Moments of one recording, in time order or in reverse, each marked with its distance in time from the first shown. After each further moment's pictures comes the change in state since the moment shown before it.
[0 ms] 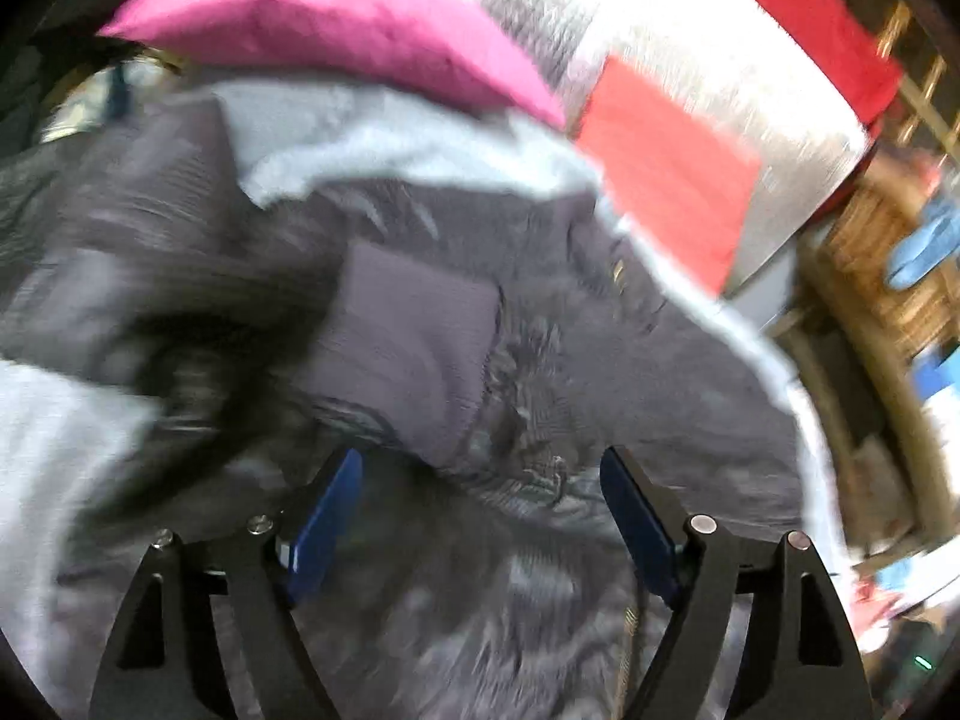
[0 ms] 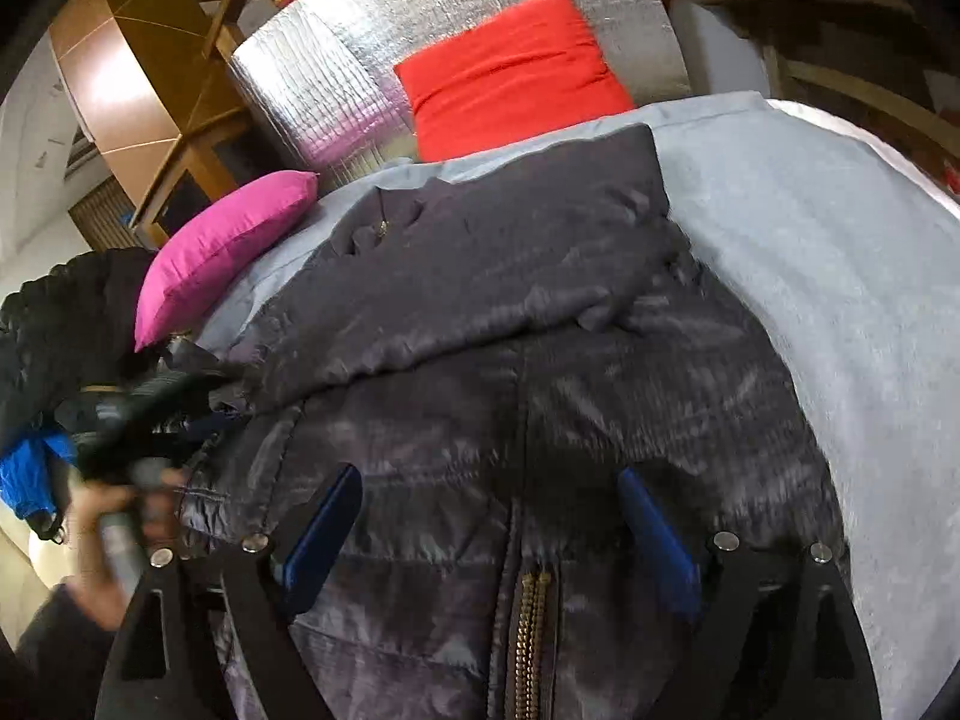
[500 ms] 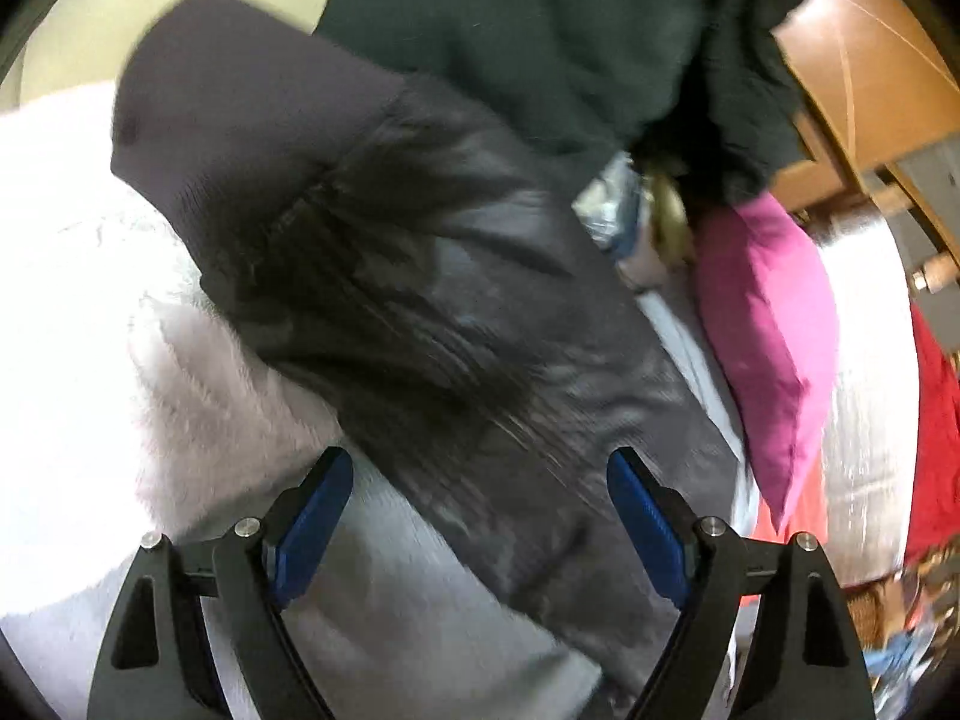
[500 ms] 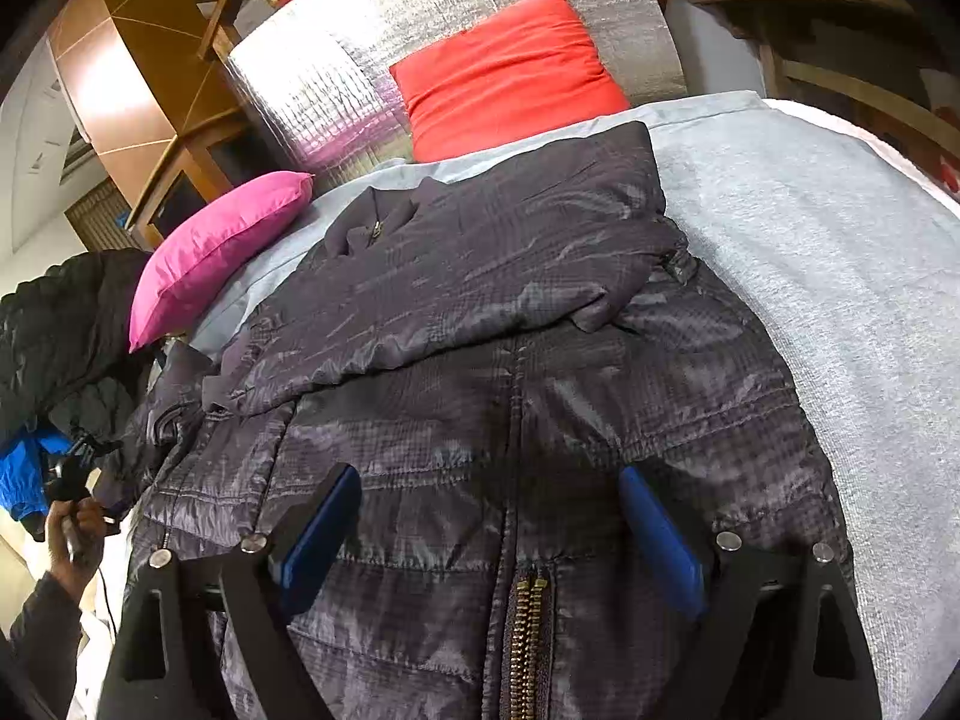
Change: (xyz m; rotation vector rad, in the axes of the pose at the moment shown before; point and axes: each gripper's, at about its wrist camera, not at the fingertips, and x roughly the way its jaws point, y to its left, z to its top) left arm -0.075 0.311 0.053 -0.744 -0.211 0.107; right arm 0.006 -0.003 -0.002 -0.007 0.004 -0.015
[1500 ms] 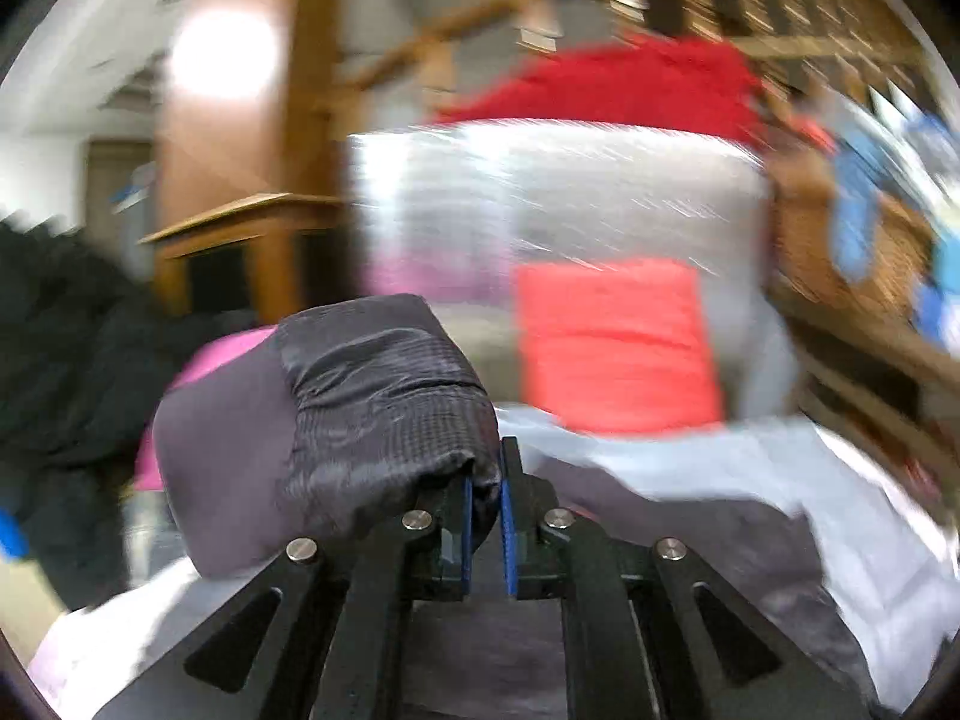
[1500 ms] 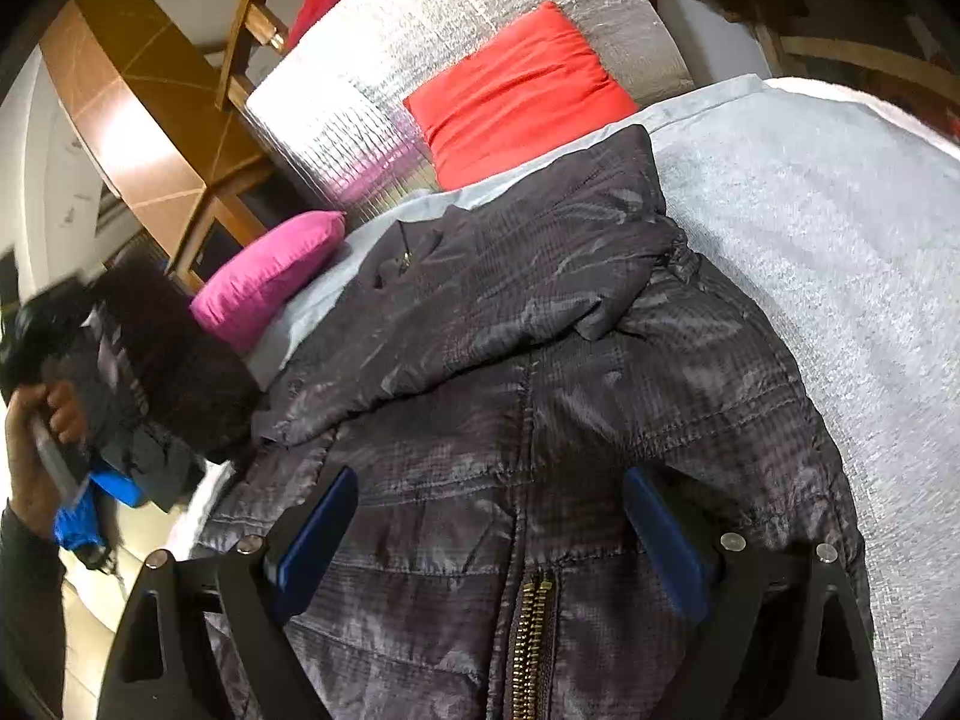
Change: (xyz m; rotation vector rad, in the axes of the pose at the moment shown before) left arm -0.065 -0.372 -0.316 1.259 -0.308 -0.172; right arm -0.010 -0.022 -0.004 0.094 -0.061 0.158
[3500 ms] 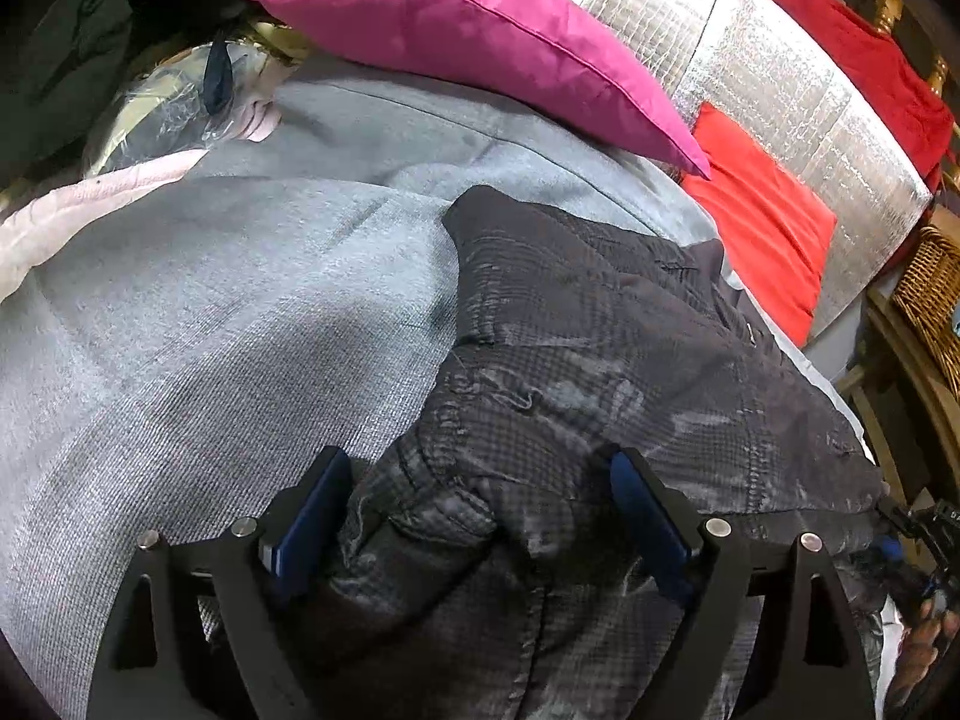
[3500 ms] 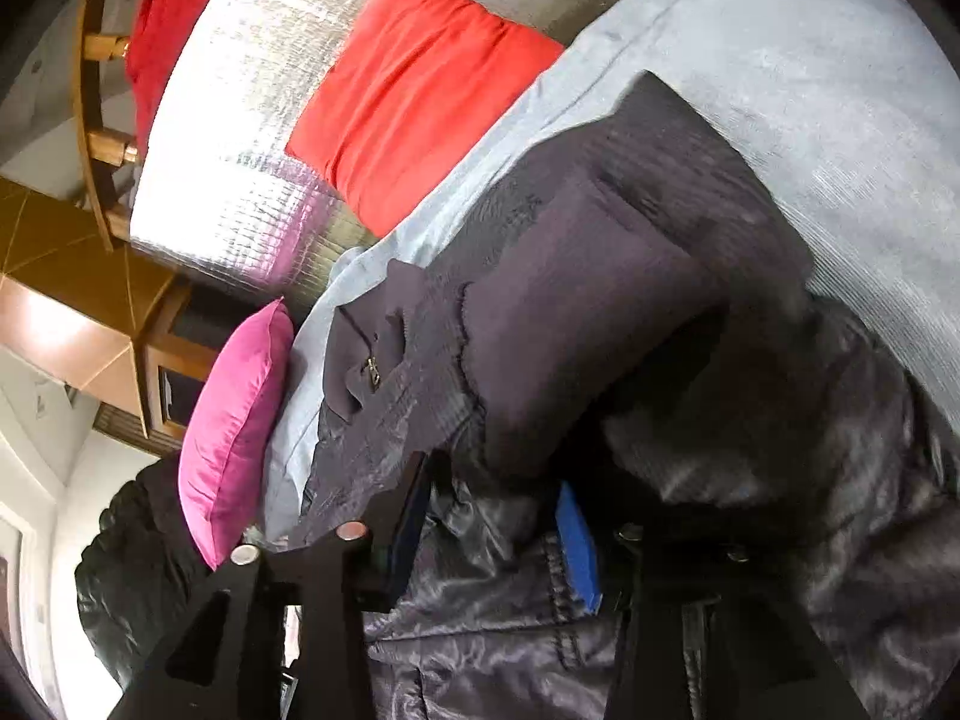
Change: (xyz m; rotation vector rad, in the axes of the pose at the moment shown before) left arm 0.081 0.148 -0.215 -0.574 0.389 0.025; right arm 0.107 0.004 0.110 0.379 0.084 -0.017
